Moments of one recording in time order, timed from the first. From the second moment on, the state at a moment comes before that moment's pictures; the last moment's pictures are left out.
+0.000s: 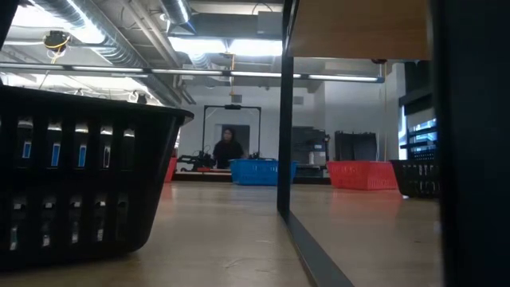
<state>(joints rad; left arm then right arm) -0.33 1.94 2.36 -1.26 -0.38 -0.34 0.49 1.46 1.48 -1.24 -0.24 0.75</state>
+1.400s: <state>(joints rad) -0.33 1.94 2.36 -1.26 -0.38 -0.37 0.47 1.46 1.45 -1.29 -0.20 0.62</state>
